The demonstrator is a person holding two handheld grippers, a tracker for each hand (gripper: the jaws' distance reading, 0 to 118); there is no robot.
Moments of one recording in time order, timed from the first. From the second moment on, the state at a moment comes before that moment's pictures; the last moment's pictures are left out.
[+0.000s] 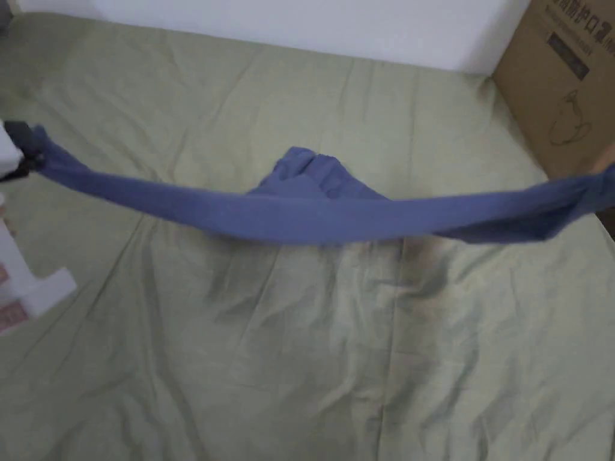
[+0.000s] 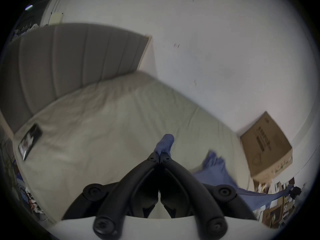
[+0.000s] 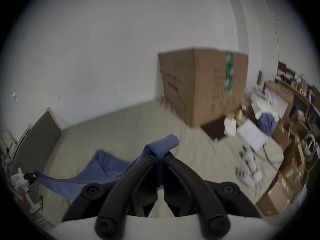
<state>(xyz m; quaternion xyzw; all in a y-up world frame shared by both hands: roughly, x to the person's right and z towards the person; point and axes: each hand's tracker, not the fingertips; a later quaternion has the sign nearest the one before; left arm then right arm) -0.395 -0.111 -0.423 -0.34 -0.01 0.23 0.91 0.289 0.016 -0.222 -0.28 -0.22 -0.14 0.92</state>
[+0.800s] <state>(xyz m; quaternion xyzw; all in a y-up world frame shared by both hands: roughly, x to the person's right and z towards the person) -0.454 -0.089 -0.271 -0.29 0.04 0.13 0.95 0.266 -0.051 -0.041 -0.35 -0.26 -0.12 0.89</state>
